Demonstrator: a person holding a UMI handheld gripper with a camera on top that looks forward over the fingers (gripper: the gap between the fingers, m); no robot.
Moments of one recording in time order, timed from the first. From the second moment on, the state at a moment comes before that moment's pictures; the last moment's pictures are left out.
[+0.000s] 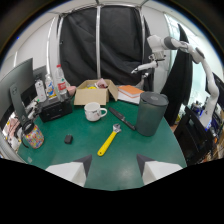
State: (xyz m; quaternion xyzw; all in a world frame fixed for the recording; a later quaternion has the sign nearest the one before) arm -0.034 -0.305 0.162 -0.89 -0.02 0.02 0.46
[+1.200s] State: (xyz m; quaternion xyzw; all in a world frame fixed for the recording) arm -0.243 -0.190 0.055 -0.92 -0.14 0.16 0.33
